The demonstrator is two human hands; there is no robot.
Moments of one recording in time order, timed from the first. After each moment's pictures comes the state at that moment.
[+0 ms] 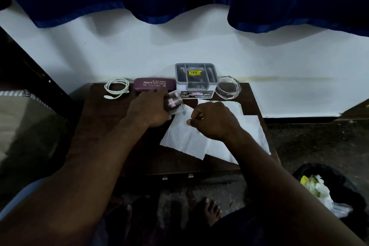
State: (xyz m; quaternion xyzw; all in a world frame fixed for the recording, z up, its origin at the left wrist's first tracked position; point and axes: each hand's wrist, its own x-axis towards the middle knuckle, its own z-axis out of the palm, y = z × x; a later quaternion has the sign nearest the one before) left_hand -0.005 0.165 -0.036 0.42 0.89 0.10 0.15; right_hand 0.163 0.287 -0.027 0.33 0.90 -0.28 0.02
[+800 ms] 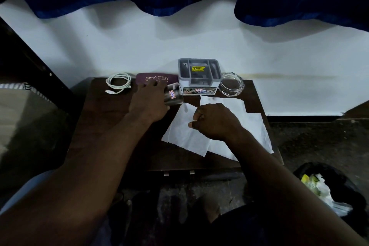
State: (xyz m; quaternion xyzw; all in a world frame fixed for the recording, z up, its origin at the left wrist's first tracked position) left_hand -0.013 0.167 -0.051 0.40 0.91 0.09 0.09; right_hand 0.159 0.292 -0.050 0.32 0.92 -0.23 0.07
